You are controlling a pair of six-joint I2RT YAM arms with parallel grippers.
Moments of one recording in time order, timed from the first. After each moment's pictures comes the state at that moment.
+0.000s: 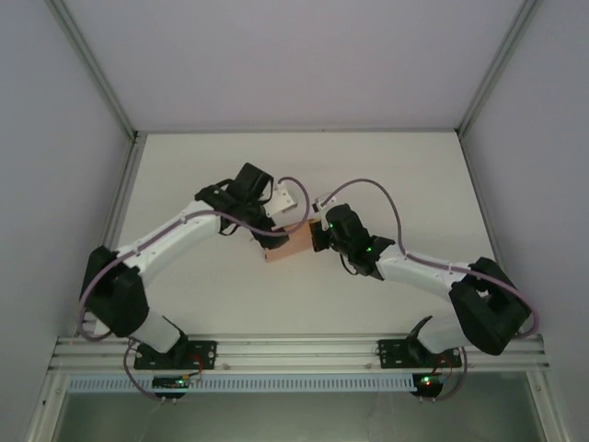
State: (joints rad) left arm -0.67 1.47 1.22 -0.72 0.04 0.32; right arm 0.76 1.39 0.73 0.07 0.15 0.24
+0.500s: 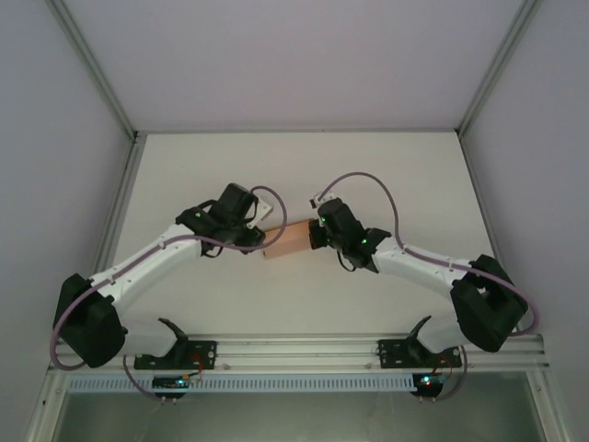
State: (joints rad) left arm -0.68 1.32 1.04 -0.71 -0.10 0.09; right arm 0.77 1.42 0.83 -0.10 0.18 0.31
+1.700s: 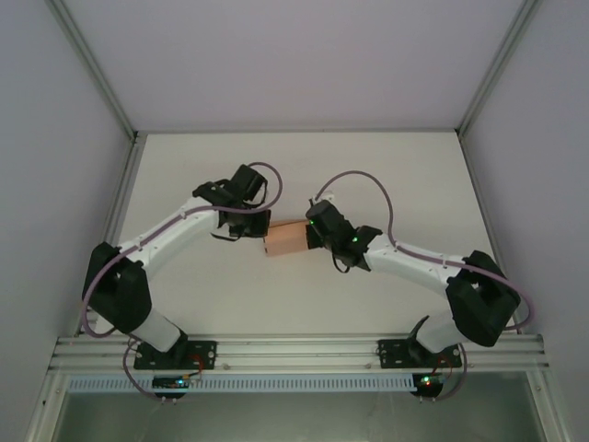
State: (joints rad) left arm -0.62 1.55 1.25 -0.87 0.11 -0.50; right arm 0.84 1.46 0.91 -0.23 0.34 0.44
